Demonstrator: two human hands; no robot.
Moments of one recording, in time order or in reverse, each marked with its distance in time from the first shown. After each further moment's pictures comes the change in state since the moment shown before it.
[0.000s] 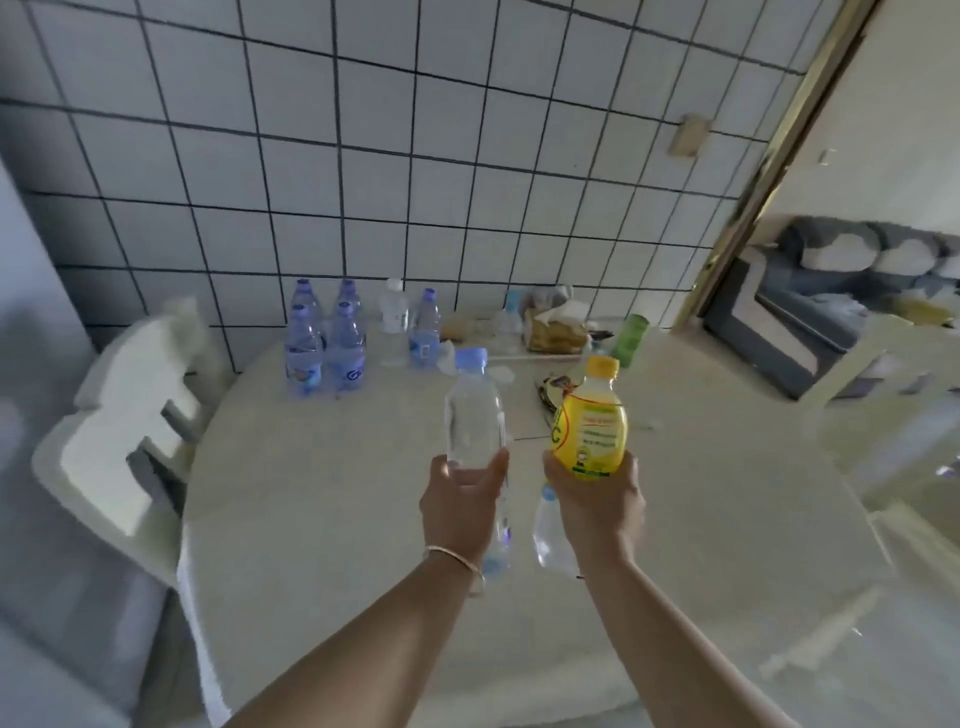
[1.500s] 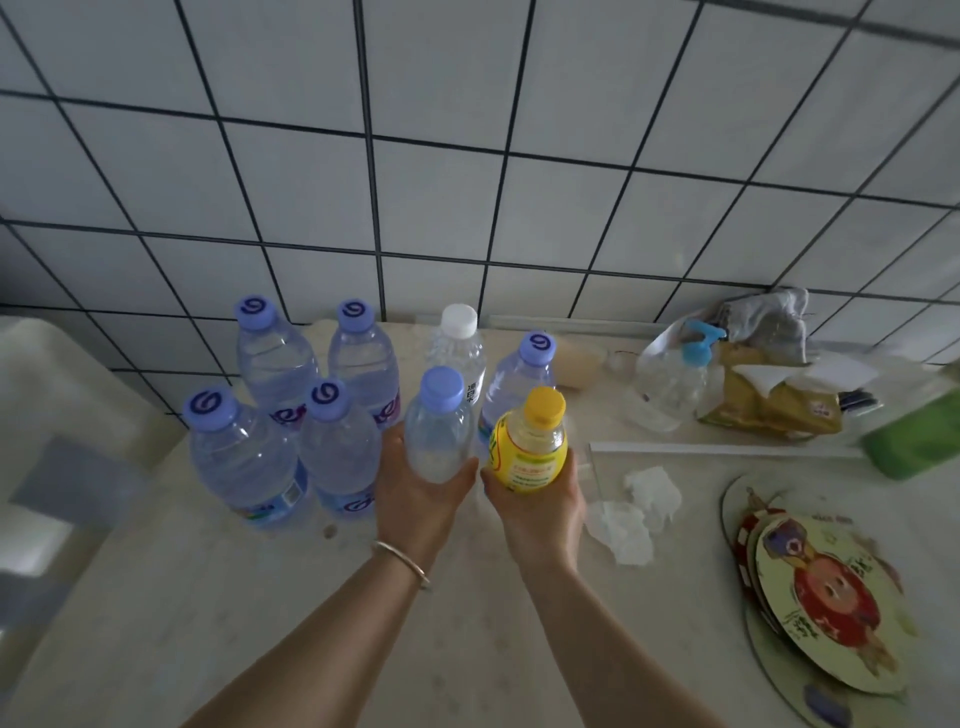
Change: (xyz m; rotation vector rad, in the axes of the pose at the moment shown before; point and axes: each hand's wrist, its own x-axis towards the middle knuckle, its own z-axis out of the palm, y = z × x) left_hand 0.459 -0.072 0.050 0.296 0.271 0.244; right_hand 0.273 0.004 0.420 0.025 -0.399 -0.020
